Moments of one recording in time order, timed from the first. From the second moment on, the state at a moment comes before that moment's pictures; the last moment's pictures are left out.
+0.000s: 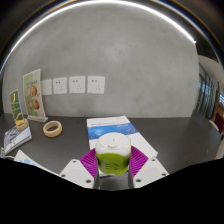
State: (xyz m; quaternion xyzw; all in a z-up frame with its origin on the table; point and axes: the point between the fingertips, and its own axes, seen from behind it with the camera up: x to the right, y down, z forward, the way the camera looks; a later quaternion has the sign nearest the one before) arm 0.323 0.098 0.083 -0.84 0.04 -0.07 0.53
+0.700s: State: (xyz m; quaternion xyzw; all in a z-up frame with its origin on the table) arm 0.334 0.107 0.064 -0.86 0.02 0.01 0.50
